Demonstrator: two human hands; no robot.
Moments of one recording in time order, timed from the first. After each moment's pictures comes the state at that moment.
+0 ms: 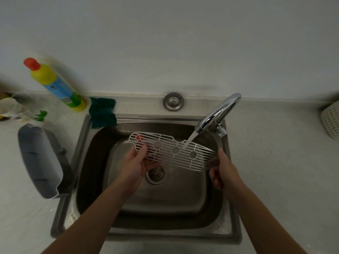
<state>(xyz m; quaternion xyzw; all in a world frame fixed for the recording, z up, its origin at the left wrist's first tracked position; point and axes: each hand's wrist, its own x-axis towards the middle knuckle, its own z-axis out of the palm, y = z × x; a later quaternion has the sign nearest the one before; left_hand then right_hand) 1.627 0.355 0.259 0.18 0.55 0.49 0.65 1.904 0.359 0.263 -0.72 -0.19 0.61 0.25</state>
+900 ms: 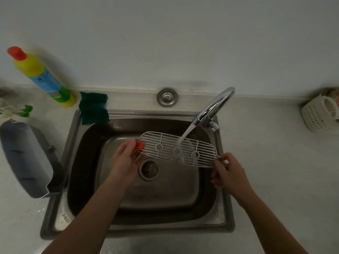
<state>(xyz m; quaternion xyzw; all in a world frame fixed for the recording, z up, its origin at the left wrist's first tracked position) 1.618 0.355 0.252 0.04 0.55 0.54 0.64 1.928 0.320 0.280 -0.74 -0.43 0.47 0.24</state>
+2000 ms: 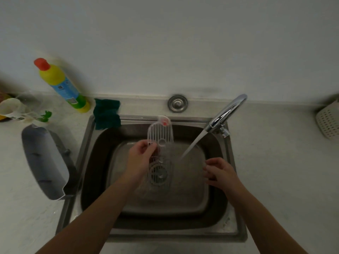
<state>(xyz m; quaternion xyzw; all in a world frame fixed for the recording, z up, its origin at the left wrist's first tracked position) 1.612 0.363 0.252 0.33 0.65 0.42 0.54 1.879 0.337 0.269 -0.71 -0.32 0.58 0.25</state>
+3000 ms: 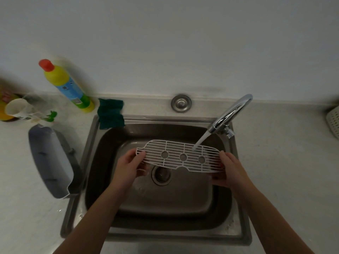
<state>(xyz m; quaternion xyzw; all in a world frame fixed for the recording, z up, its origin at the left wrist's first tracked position) 1.578 0.333 0.263 0.30 0.64 0.42 0.57 1.886 0.355 0.270 -0.70 -0.25 0.59 0.31</state>
